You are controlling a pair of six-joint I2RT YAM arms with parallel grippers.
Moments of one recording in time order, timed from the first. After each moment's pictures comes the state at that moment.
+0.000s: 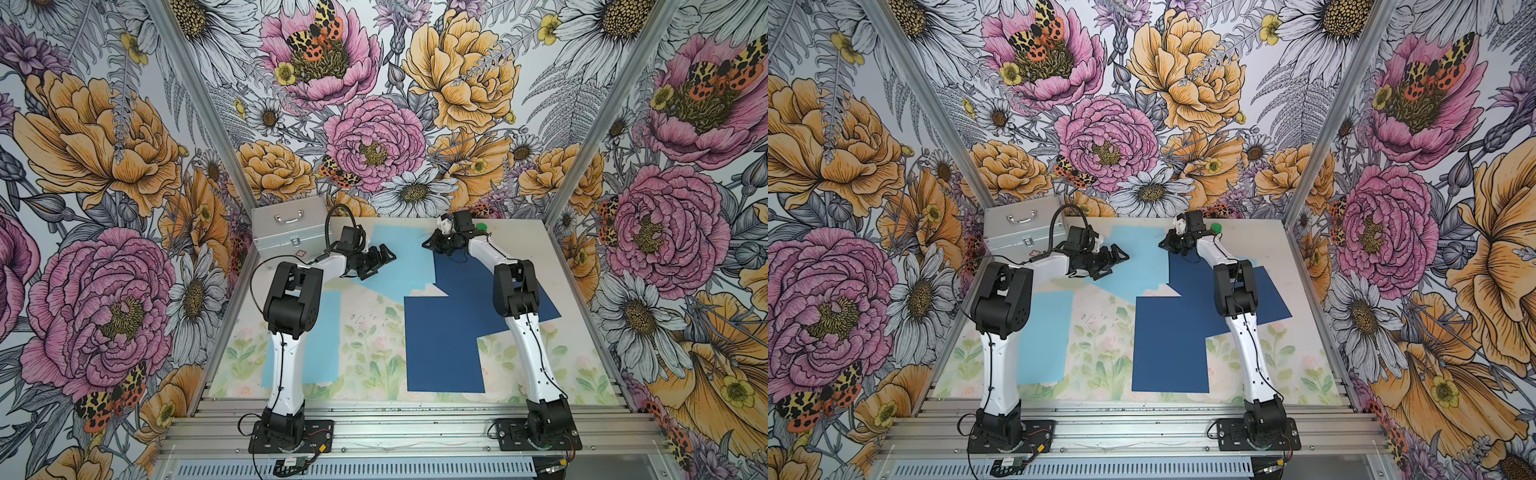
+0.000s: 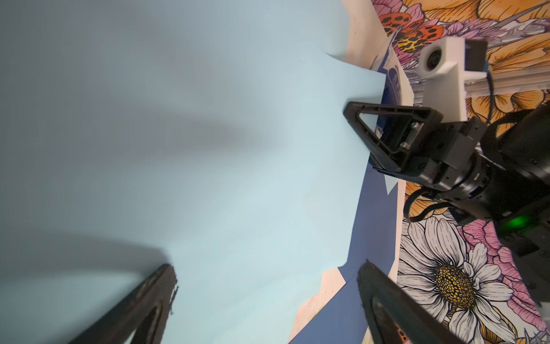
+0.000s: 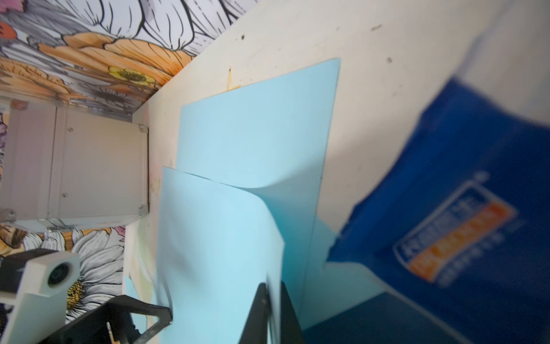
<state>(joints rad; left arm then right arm) -0.27 2.19 1.52 -0.21 0.53 -0.71 0.19 2.69 2.29 -0.43 -0.67 0.54</state>
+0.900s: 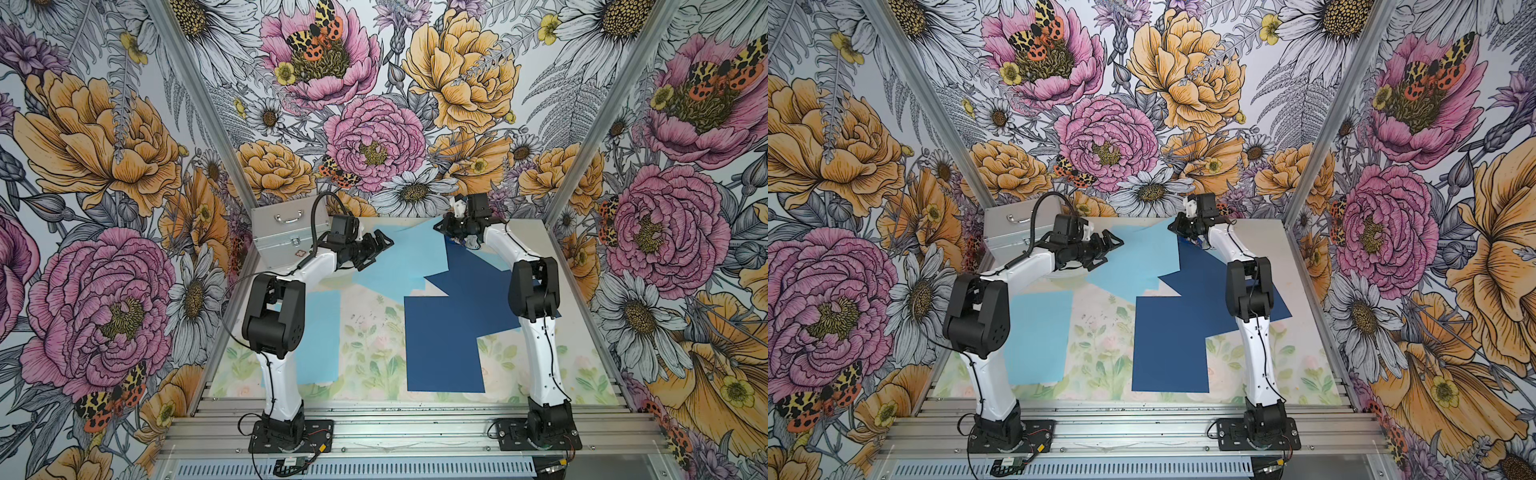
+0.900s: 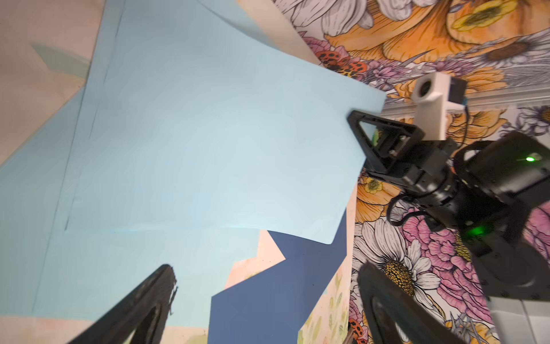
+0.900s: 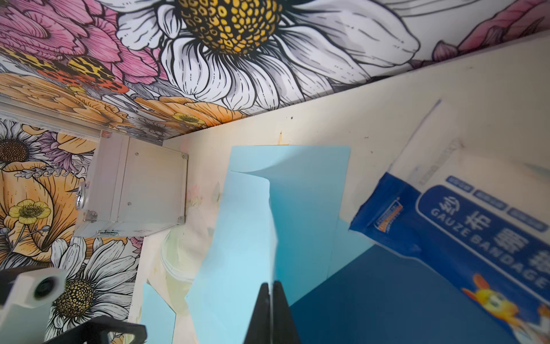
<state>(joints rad) -0.28 1.89 1.43 -0.26 0.51 -0.86 0.16 2.42 2.15 -0.44 -0.59 0.51</state>
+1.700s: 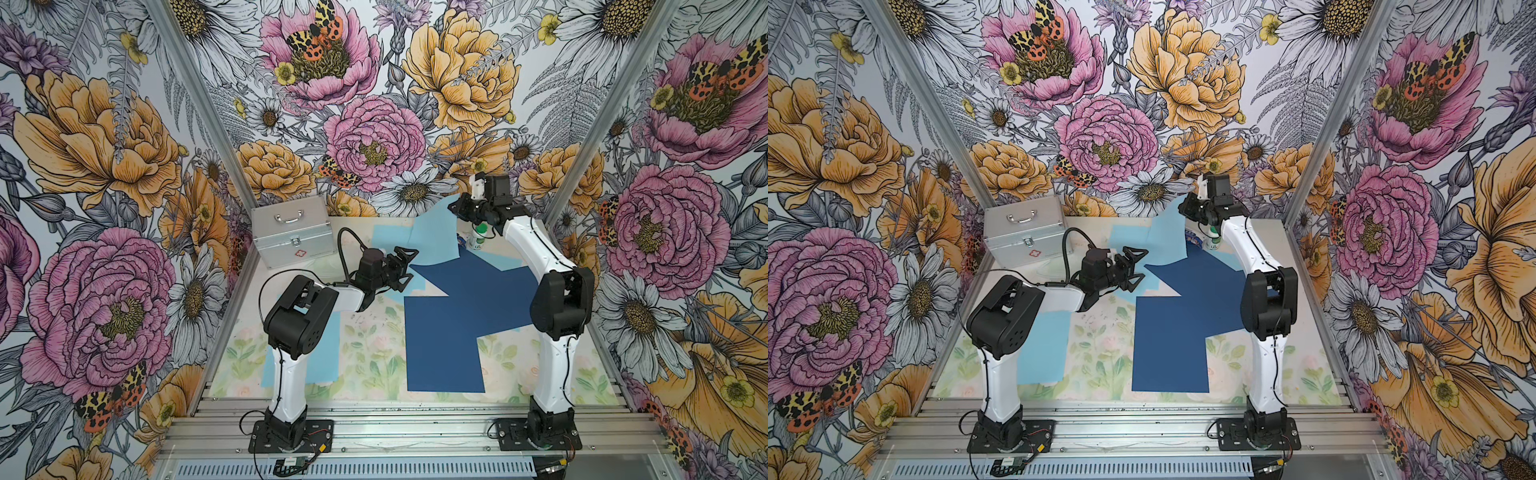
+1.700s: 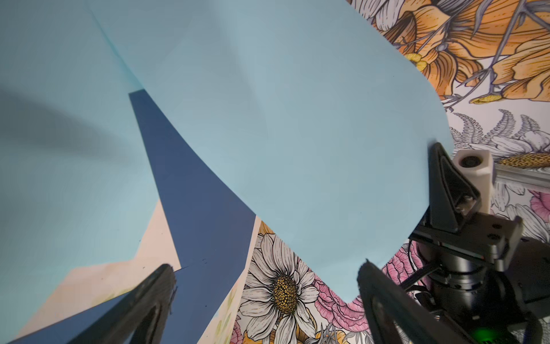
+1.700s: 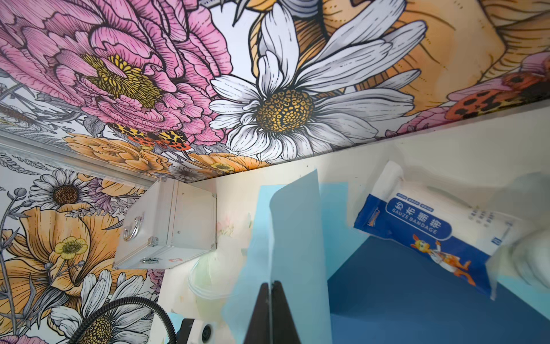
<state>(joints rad) -0.52 2.06 1.11 0.67 0.38 -1.61 0.16 2.10 1.98 -0.45 -0.43 0.59</state>
